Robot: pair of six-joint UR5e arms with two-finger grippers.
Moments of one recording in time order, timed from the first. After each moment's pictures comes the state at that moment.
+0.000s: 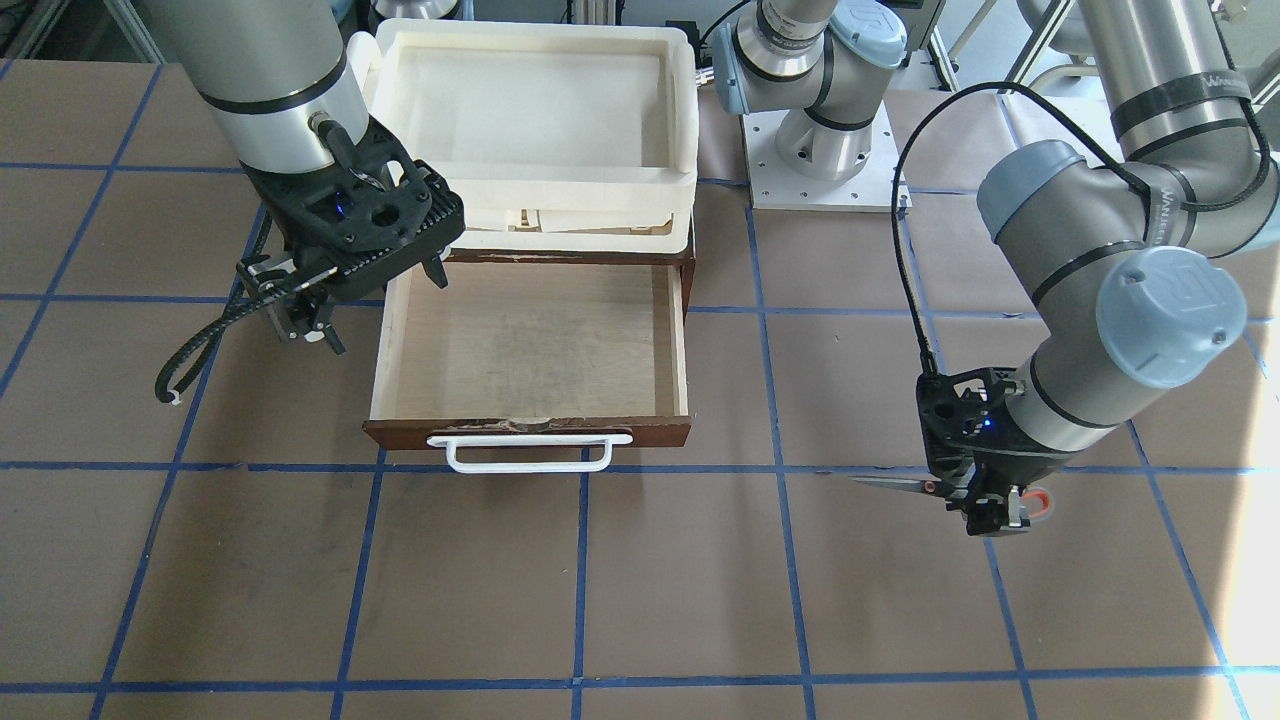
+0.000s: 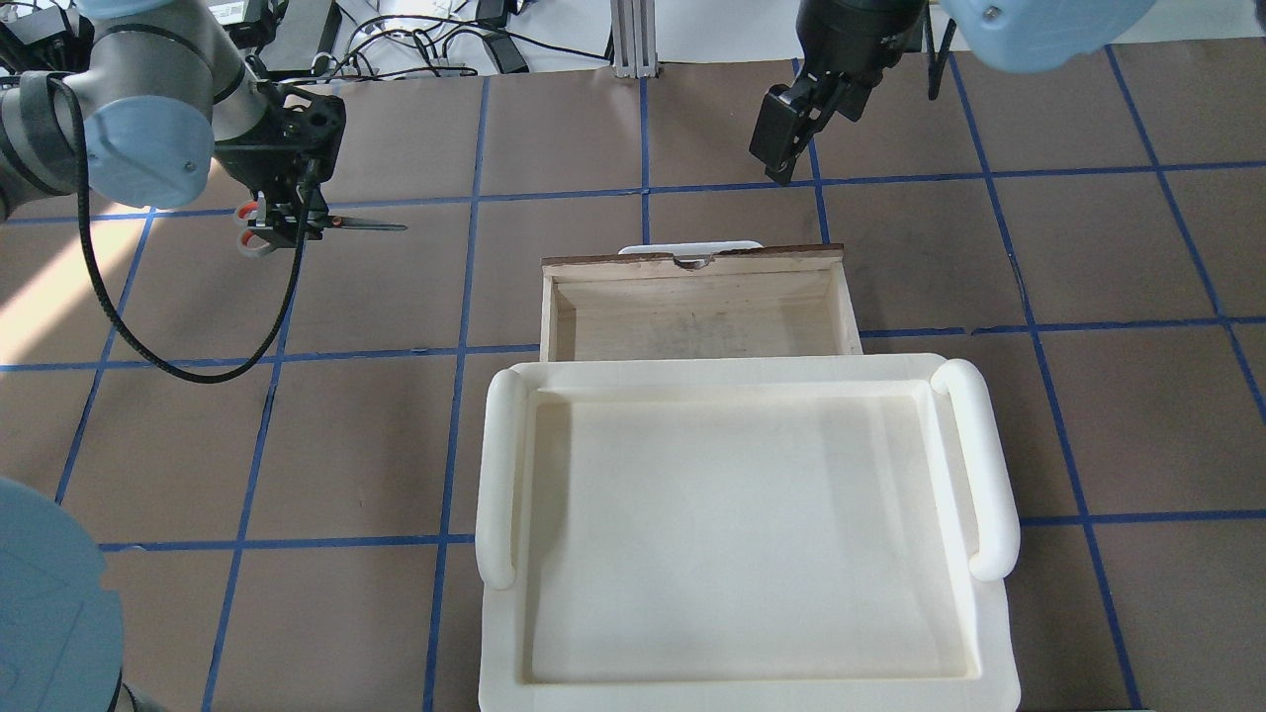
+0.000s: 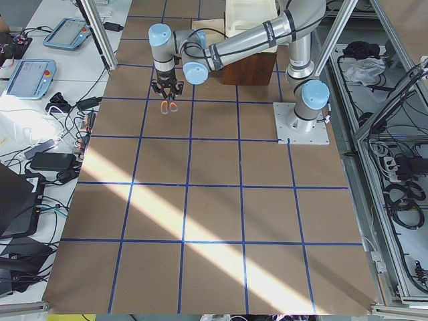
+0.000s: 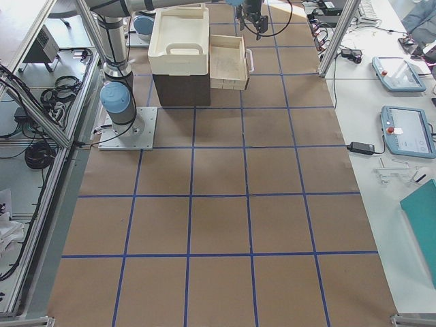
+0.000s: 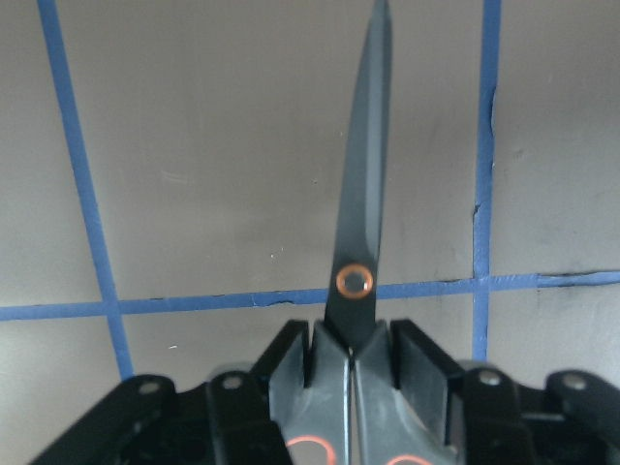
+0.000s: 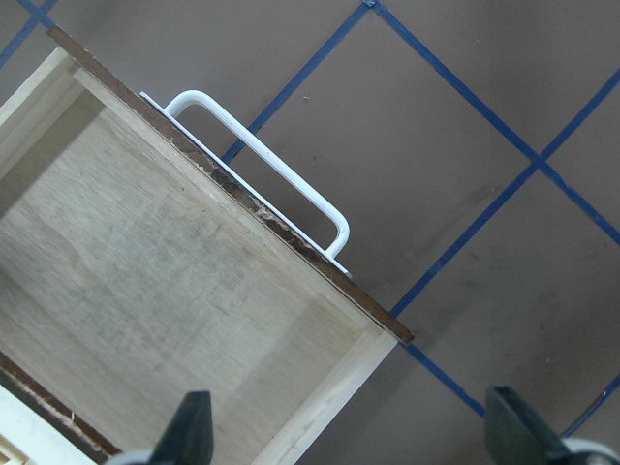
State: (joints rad) left arm -1.42 -1.92 -1.55 -1.21 1.59 1.79; right arm 1.72 -1.42 1.37 -1.58 -1.55 -0.56
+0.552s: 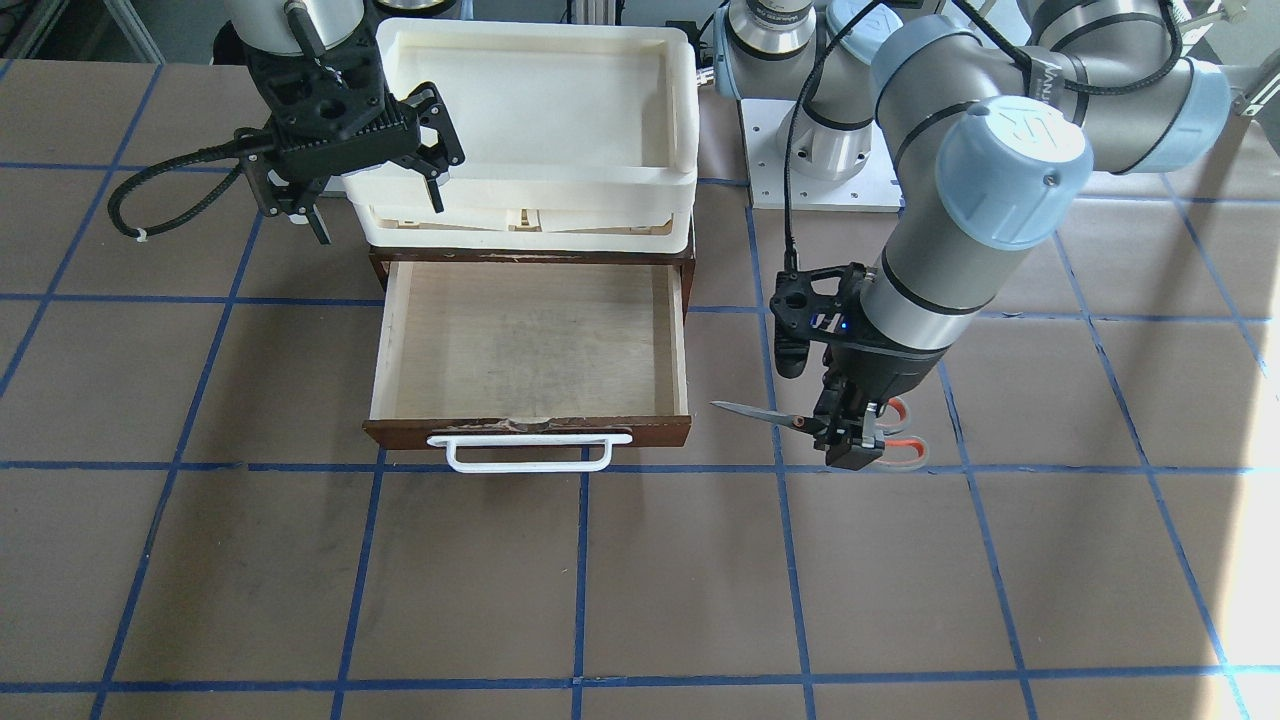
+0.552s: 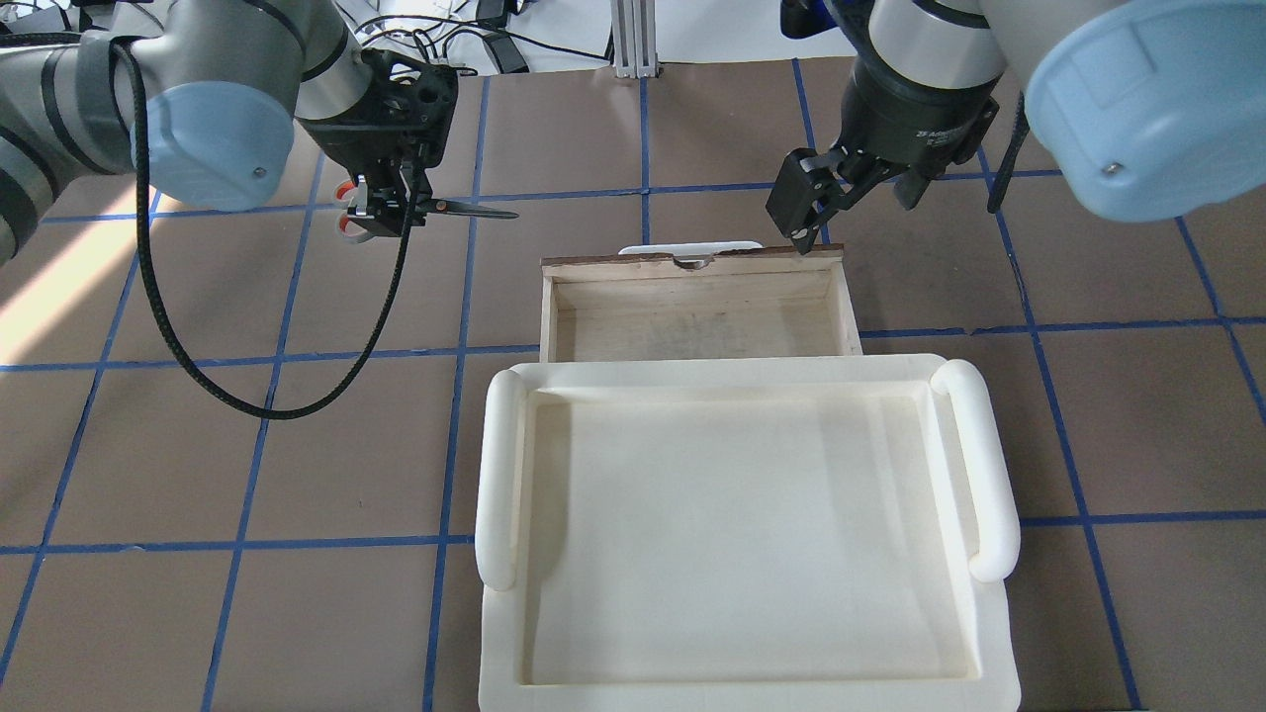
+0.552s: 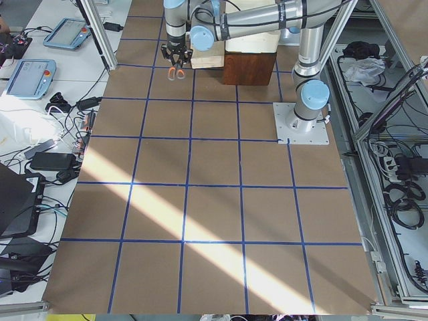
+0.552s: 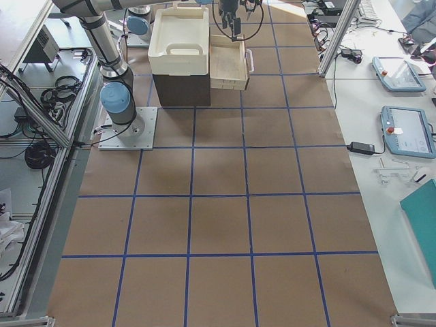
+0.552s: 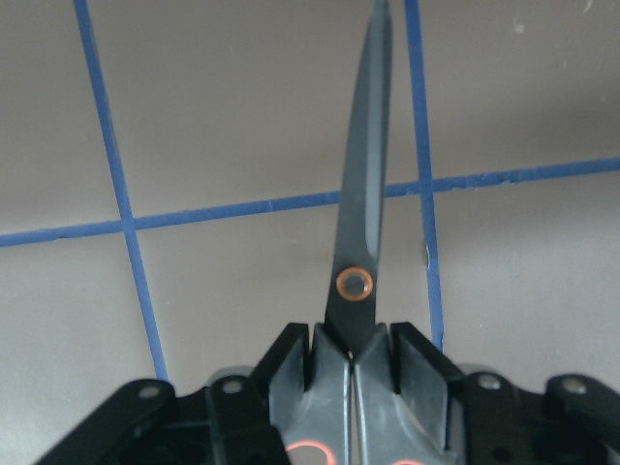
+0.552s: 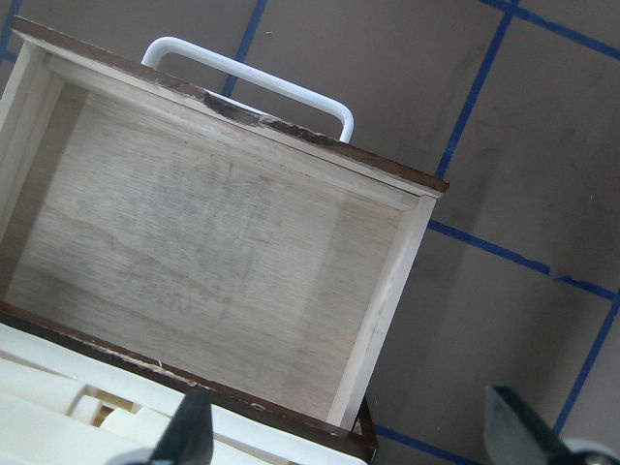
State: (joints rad) left arm -1.63 -1.81 -1.55 -1.27 1.52 1.66; right arm 1.71 -1.60 1.54 -1.58 -1.55 -0.20
